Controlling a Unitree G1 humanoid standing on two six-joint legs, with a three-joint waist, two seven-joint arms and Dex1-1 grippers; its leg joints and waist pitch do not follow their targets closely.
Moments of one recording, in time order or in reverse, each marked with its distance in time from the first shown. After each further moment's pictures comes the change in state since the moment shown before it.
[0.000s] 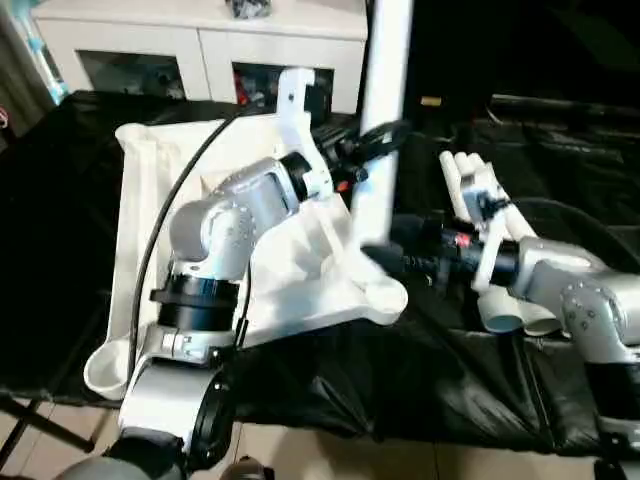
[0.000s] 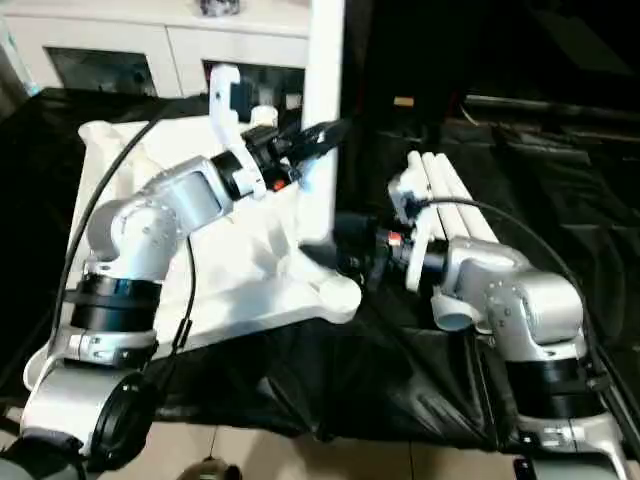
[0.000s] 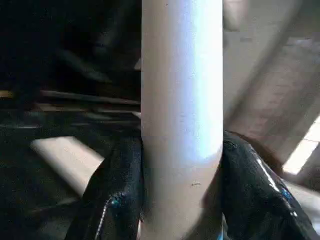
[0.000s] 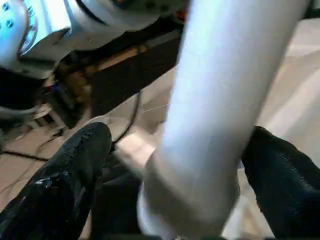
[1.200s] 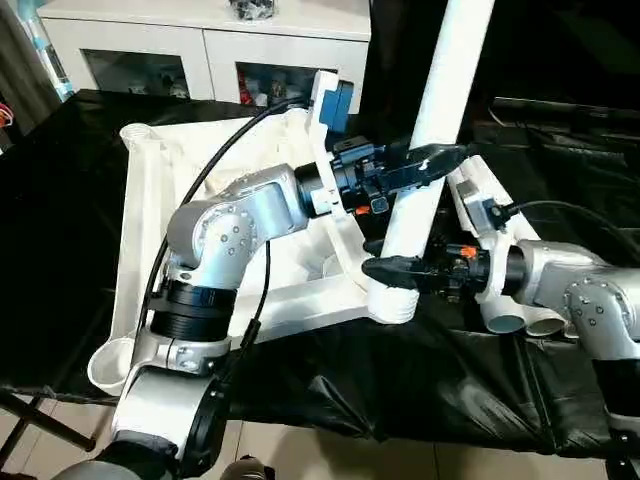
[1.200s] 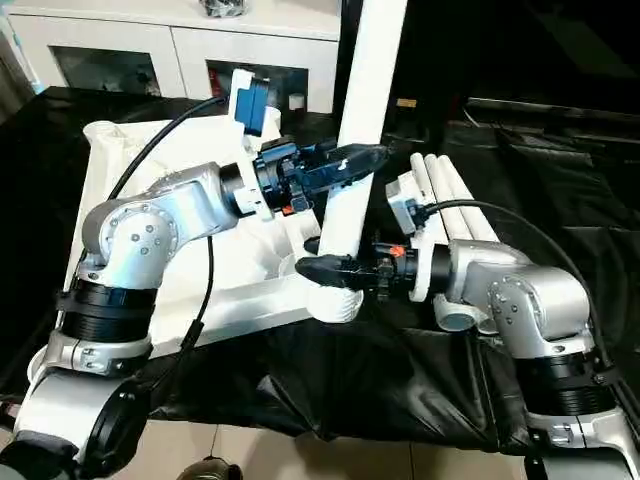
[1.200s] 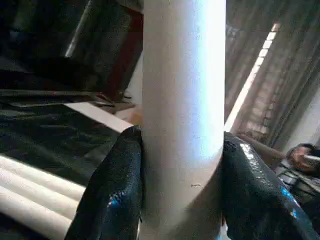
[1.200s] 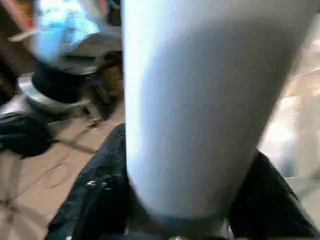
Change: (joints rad) left arm 0.027 0.024 -0.060 -0.070 -0.059 0.060 -0.103; right arm -0.030 0.004 0.024 0.012 0.022 0.002 0.054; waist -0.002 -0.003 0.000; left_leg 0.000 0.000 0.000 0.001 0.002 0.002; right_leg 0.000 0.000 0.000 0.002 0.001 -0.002
